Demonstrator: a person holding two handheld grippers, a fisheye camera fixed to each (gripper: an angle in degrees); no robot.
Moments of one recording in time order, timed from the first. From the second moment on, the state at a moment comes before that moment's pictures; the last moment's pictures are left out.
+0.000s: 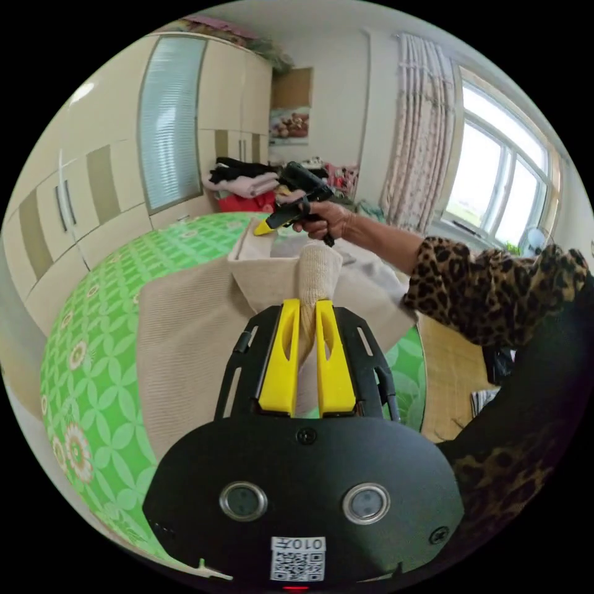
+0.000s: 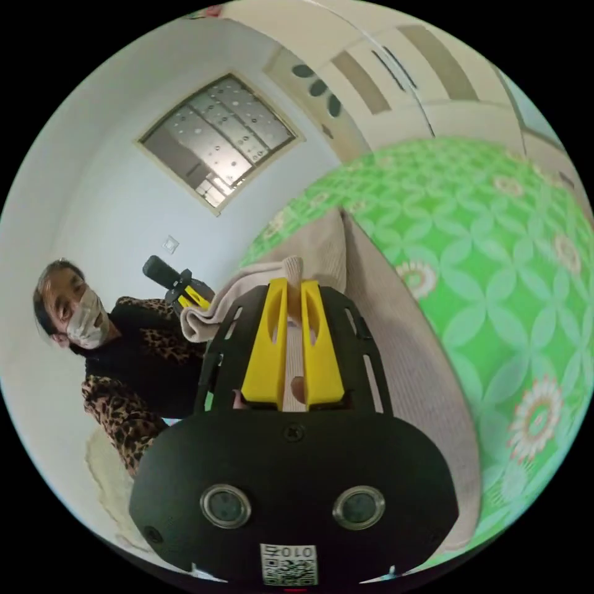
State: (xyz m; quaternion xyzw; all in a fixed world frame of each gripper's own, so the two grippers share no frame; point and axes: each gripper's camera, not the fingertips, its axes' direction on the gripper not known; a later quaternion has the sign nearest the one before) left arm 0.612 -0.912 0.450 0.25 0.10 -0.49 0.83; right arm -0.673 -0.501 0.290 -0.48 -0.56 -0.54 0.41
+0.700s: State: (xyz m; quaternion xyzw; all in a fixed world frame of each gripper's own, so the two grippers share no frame) left arm 0.706 -1.019 0.408 0.15 -0.03 -0.23 0.96; right arm -0.506 -0.425 0.407 -0.59 -0.47 -0.36 0.55
